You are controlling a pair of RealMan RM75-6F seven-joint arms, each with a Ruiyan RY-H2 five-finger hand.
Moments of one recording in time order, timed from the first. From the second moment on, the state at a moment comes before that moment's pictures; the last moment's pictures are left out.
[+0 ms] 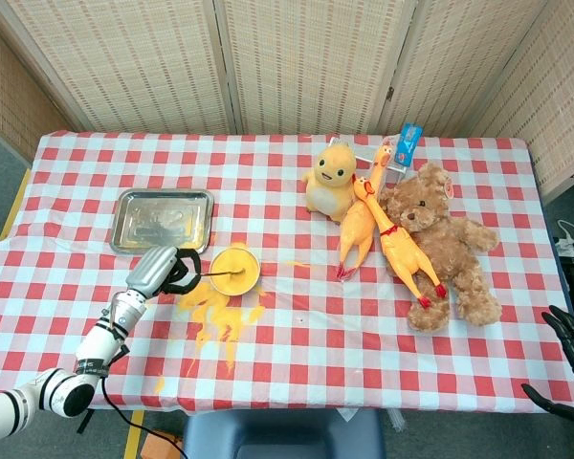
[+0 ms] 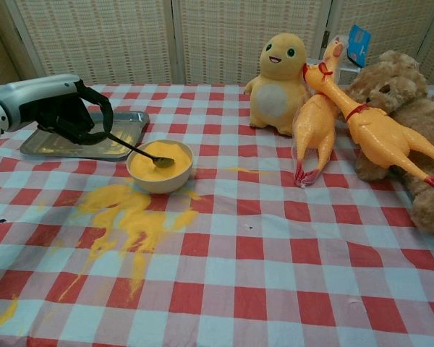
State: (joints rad) left arm -0.69 -1.38 -0.20 -1.48 1.24 0.90 -0.24; right arm -0.10 -0.96 -0.08 -1.58 -1.71 1.67 0.37
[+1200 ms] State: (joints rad) left arm -0.68 -1.45 -0.20 -1.34 1.31 0.98 -0.28; right arm -0.10 -0.96 -0.08 -1.58 -1.71 1.67 0.37
